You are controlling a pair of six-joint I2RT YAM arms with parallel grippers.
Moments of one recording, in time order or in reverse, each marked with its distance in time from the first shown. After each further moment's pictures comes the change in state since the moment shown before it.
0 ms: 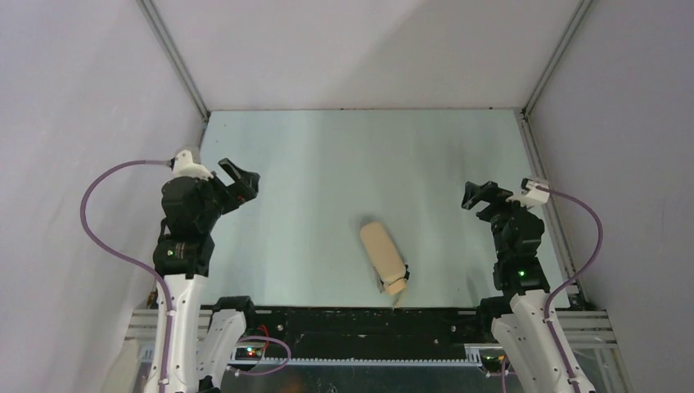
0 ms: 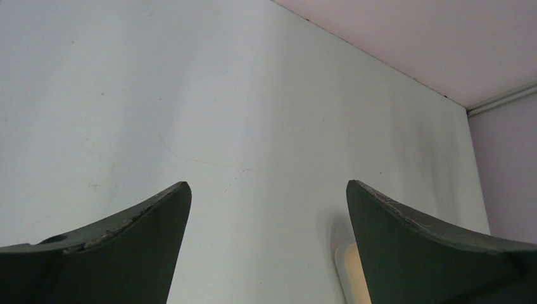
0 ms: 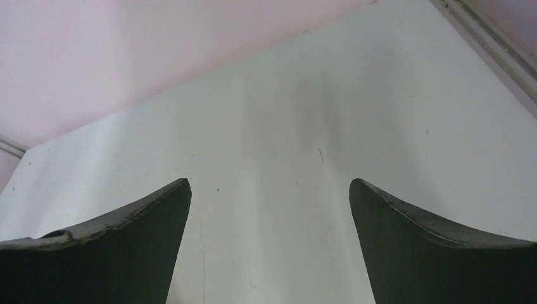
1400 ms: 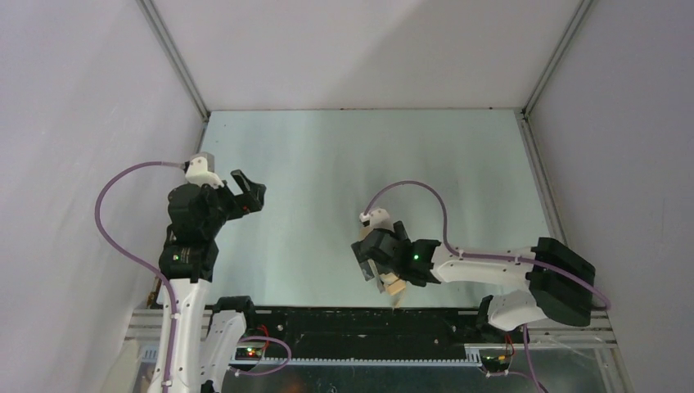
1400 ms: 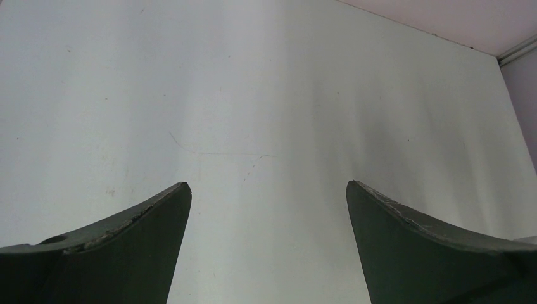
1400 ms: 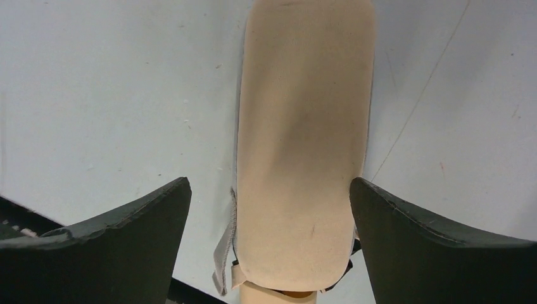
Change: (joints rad) left arm -0.002 -0.047 -0.095 0.027 0.057 0.157; right arm 1.067 0.821 0.378 -0.419 0.267 0.130
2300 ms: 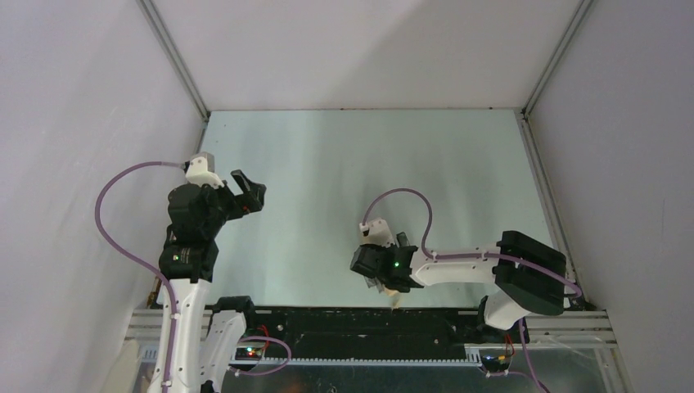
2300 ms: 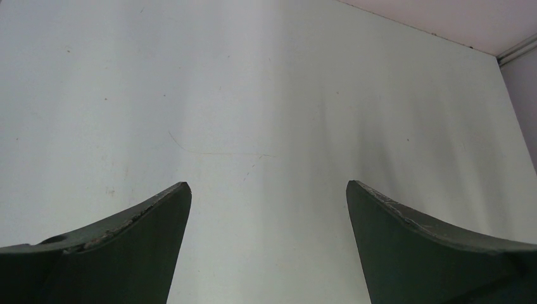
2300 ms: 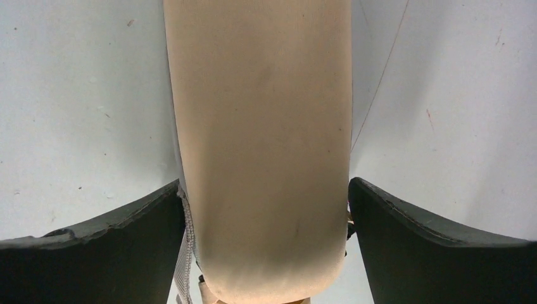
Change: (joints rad) left arm -0.003 0.000 0.000 0.000 0.000 0.000; right arm 0.090 0.193 0.053 -0.159 0.190 0.185
